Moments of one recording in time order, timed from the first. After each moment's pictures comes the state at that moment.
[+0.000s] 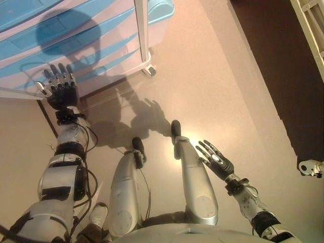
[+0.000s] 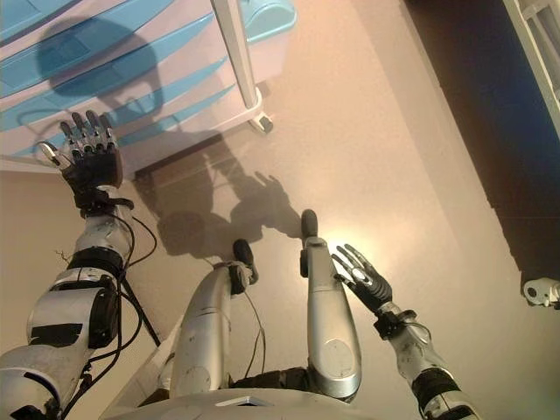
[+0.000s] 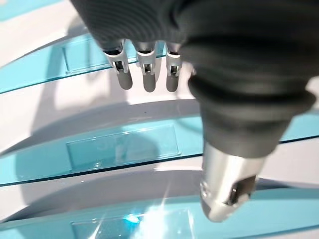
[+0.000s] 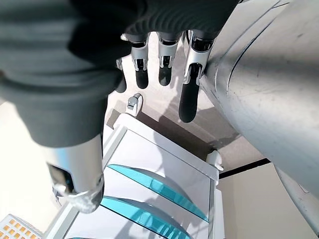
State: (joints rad) left arm -0.73 0.50 0.15 1.04 -1.97 -0.08 -0.69; right arm -0.05 -0.38 0.29 0.73 1.08 -0.15 0.70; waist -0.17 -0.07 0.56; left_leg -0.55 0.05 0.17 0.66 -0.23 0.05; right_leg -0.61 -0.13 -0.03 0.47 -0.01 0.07
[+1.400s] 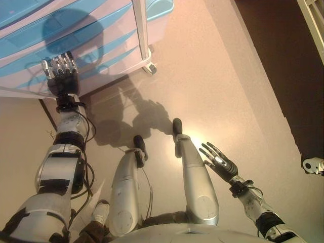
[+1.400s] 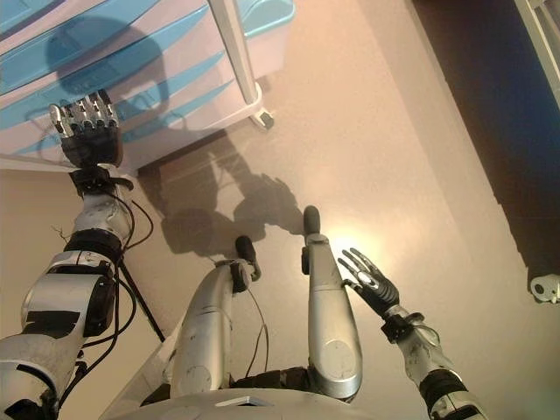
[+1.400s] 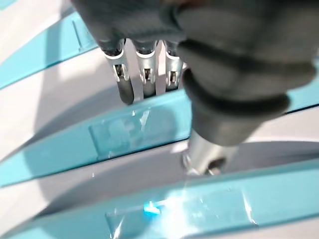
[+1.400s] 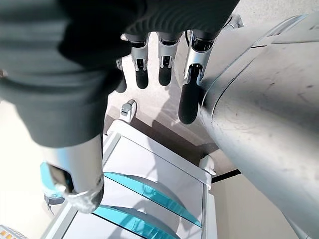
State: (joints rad) left arm -0.82 0.53 0.02 1.02 -1.98 -0.19 -0.63; right arm -0.05 -0.42 0.30 0.77 1.08 -0.15 0.73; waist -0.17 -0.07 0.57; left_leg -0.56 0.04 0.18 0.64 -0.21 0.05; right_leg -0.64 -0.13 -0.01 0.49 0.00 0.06
